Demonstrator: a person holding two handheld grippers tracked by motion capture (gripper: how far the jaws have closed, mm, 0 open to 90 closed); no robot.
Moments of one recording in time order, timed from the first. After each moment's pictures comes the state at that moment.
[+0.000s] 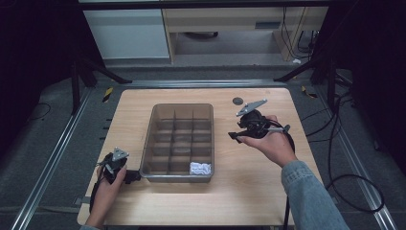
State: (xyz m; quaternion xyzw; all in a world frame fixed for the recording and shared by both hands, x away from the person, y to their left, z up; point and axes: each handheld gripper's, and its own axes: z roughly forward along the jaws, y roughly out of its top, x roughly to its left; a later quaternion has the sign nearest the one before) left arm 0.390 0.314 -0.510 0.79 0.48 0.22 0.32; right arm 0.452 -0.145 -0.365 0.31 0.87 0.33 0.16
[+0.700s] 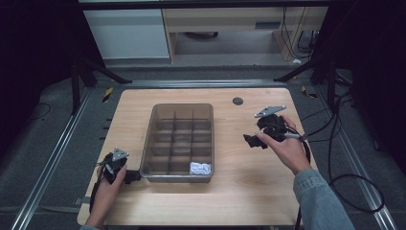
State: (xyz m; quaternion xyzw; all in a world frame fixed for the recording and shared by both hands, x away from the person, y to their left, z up) left arm 0.390 0.314 -0.510 0.79 0.48 0.22 0.32; right arm 0.448 -0.191 -0.385 0.39 0.83 0.31 0.22
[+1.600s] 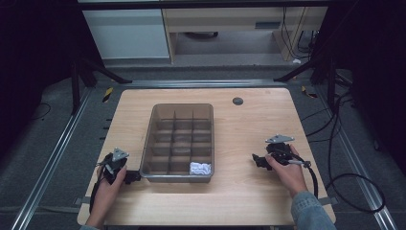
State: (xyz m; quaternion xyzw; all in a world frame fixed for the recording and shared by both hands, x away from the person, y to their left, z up) left arm 0.389 0.314 -0.510 0.78 0.49 0.22 0.32; right arm 0.428 -0.232 -0.499 0.48 0.78 0.33 0.22
